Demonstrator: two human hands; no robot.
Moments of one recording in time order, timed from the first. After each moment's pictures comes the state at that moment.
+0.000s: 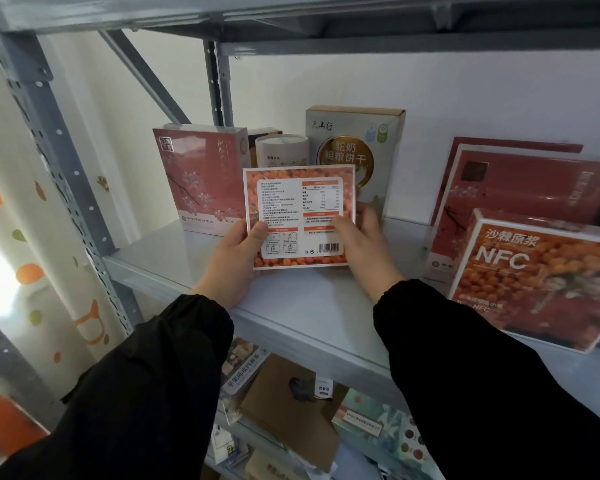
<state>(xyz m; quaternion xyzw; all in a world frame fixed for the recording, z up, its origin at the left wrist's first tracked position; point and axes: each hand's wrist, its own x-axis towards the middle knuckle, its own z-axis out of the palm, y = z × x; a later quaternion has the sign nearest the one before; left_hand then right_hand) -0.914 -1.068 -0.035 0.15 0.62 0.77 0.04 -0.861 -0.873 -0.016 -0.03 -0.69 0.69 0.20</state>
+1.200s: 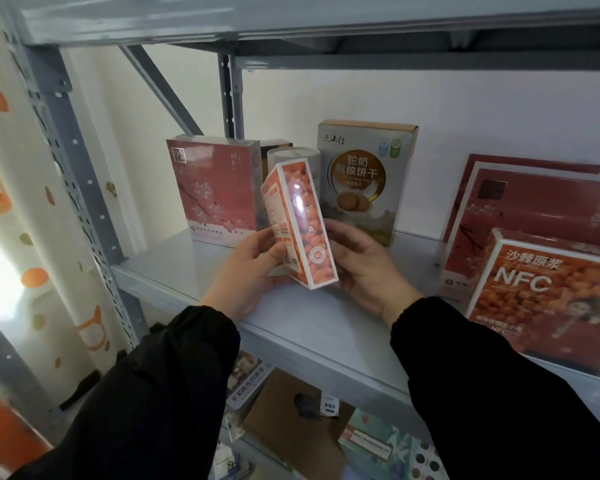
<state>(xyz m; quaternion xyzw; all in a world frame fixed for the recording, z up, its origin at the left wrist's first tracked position) -0.928 -1.069 -0.040 0.19 0.59 0.78 0.09 -0.867 -0.880 -0.019 0.12 -0.59 0.79 0.05</state>
